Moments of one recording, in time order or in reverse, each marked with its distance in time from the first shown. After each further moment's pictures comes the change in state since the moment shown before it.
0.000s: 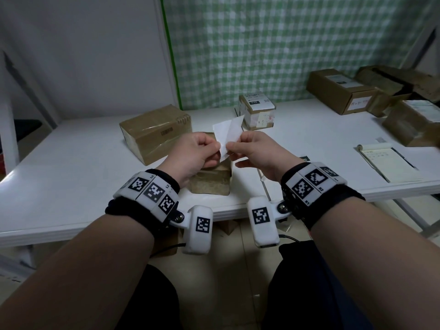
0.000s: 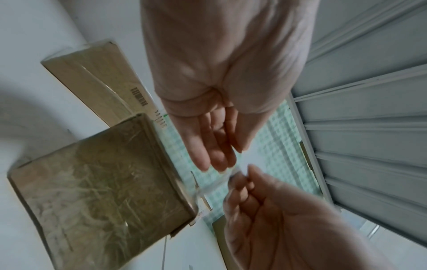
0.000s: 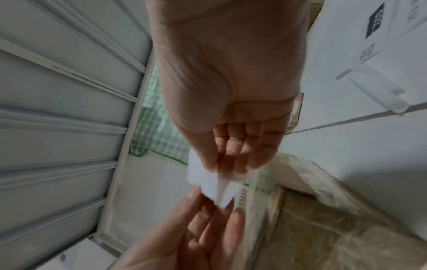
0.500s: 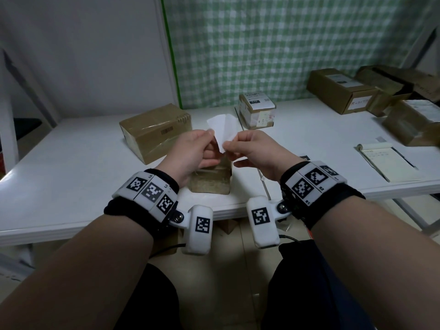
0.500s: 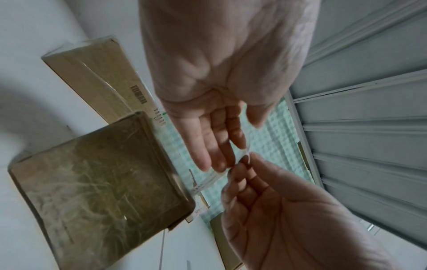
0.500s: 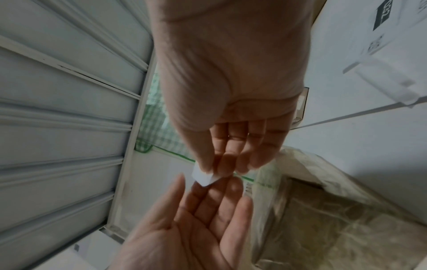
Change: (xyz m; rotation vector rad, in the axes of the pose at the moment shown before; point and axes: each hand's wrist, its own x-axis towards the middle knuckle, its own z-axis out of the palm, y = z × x) left_hand -0.001 0.003 0.001 -0.131 -0.005 -0.031; right_hand -0.003 -0.003 0.004 0.003 -0.039 -0.014
